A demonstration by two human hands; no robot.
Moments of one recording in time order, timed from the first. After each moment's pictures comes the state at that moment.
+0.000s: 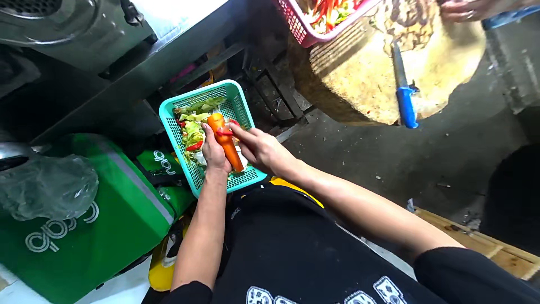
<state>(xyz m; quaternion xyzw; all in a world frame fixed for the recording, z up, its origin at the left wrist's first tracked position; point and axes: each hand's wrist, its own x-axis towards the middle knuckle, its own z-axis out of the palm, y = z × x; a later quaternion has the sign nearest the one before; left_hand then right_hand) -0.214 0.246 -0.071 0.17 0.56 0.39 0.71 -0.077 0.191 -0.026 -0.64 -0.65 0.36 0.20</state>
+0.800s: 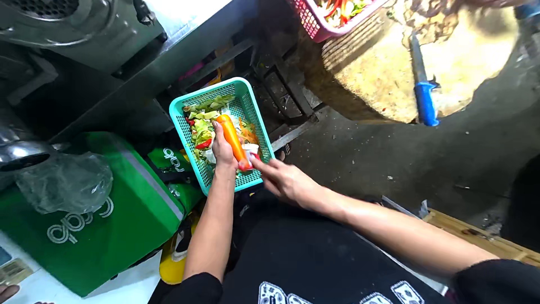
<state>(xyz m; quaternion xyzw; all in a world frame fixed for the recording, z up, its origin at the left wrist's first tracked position) -0.218 0.254 -0.090 0.14 0.60 0.36 0.70 -0.080 0.119 -0.017 -0.61 -0.66 0.42 0.12</state>
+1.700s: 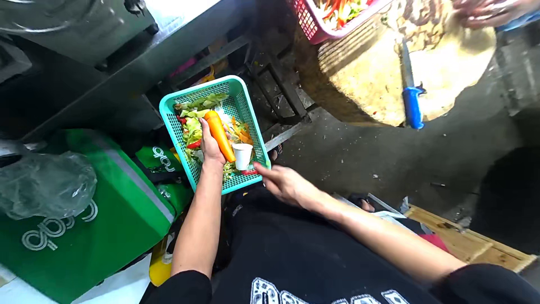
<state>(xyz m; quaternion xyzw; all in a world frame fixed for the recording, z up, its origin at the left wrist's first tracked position) -0.229 0.273 -0.122 0.12 0.56 0.35 0.73 -0.068 0.113 -0.020 -0.64 -0.60 0.48 0.09</state>
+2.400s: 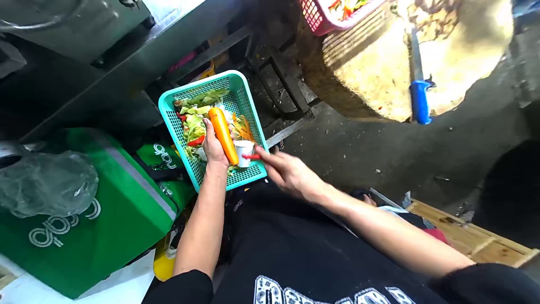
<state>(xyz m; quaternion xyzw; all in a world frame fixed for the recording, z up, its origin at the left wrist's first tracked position) -0.228 0.259 -0.110 0.12 0.54 0.35 0.76 -0.065 0.130 -0.010 -0.66 -0.60 0.42 0.15</state>
